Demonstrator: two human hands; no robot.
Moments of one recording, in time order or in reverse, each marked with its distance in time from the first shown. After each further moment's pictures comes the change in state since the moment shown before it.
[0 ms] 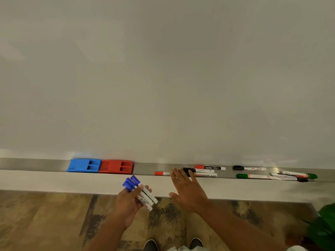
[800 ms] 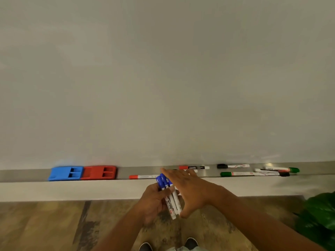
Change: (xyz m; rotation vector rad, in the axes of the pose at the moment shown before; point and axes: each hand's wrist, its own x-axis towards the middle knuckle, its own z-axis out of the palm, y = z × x) left_hand -0.024 -0.033 0.135 0.220 -0.394 -0.114; right_hand -0.054 0.063 -0.107 0.339 -0.194 -0.258
